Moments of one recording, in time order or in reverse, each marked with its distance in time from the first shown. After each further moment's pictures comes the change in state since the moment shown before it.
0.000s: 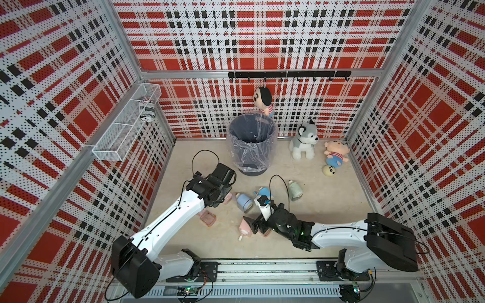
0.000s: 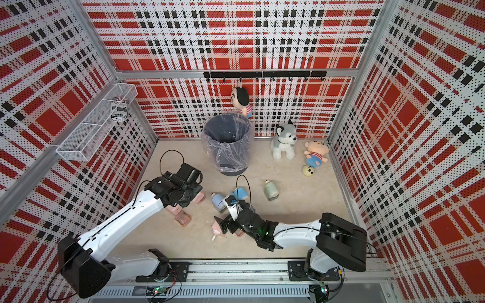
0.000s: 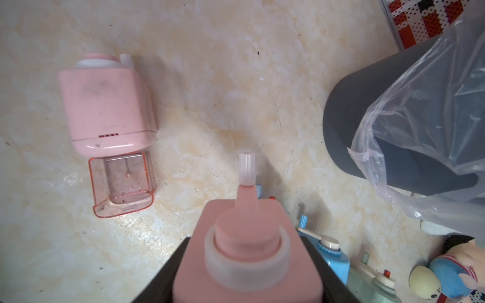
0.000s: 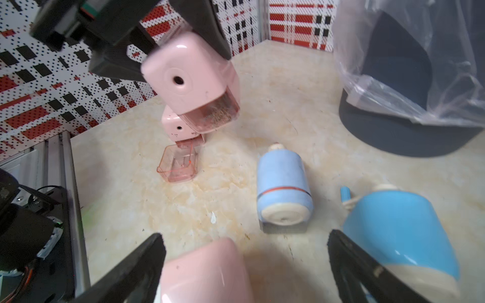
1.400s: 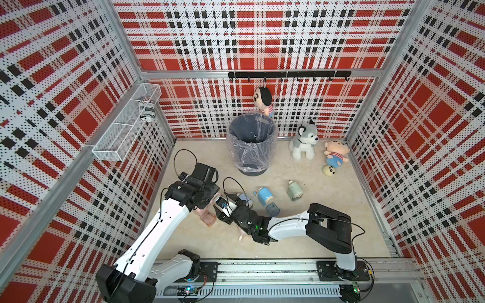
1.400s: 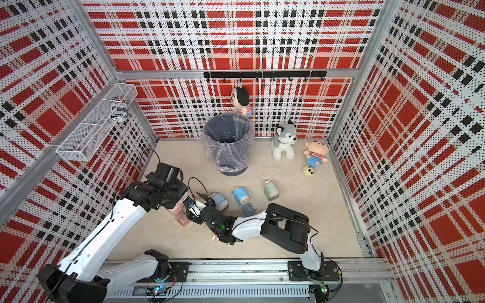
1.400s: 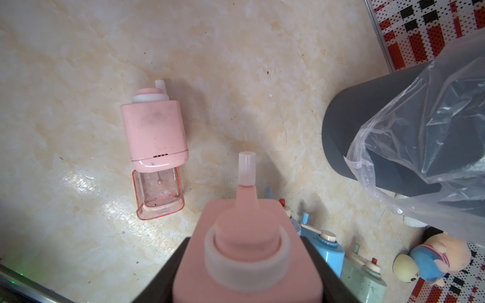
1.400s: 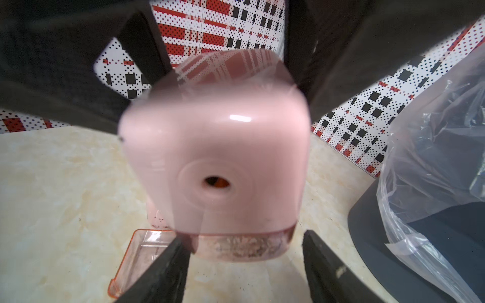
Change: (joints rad) left arm 0.167 -0.141 -0.011 -0.062 0.106 0.138; right arm 0.068 0.497 0.498 0.153 0.167 -0.380
